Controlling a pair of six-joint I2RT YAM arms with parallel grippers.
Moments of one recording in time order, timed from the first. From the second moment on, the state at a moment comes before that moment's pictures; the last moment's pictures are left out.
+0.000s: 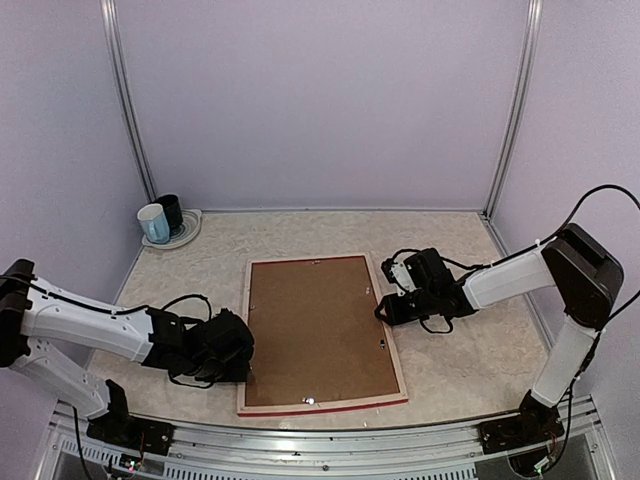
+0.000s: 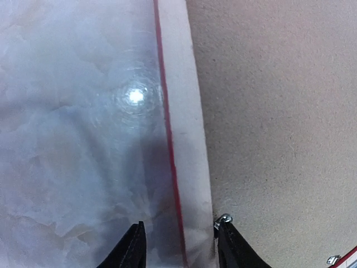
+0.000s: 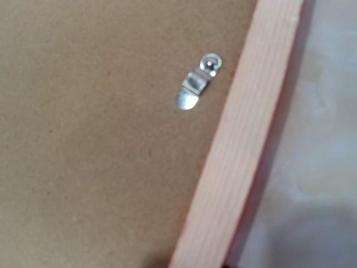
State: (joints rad) left arm -1.10 1.39 0.61 -0.39 -0.32 -1.07; right arm 0.64 1.75 0.80 0.13 -0.13 0.31
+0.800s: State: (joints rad) left arm -0.76 1.33 0.65 -0.26 -0.32 -0.80; right arm 0.63 1.74 0.78 0.15 -0.22 0.29
